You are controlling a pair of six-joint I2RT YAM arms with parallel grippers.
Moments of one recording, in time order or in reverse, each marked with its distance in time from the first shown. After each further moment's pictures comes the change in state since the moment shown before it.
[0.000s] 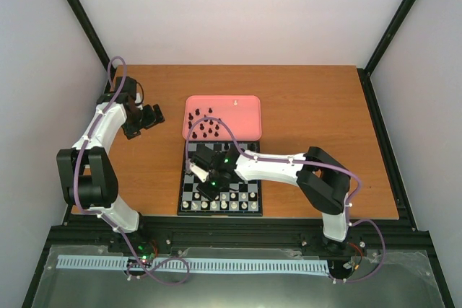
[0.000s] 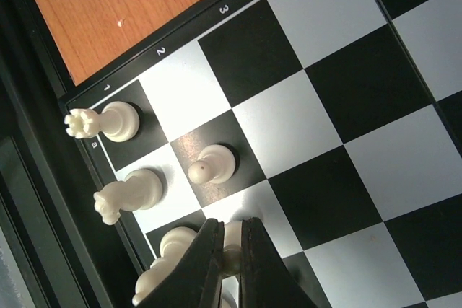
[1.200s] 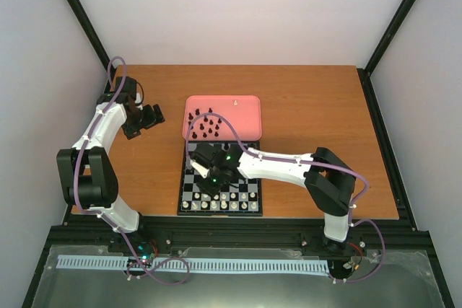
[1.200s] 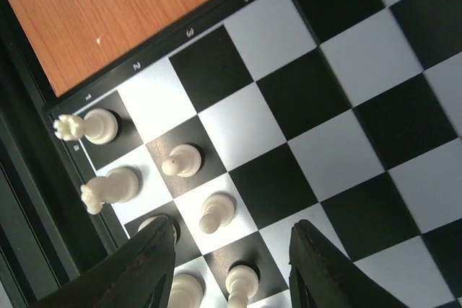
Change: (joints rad) left arm 0.000 0.000 0.000 0.000 -0.001 0.000; right arm 0.000 -0.036 0.016 -0.040 0.093 -0.022
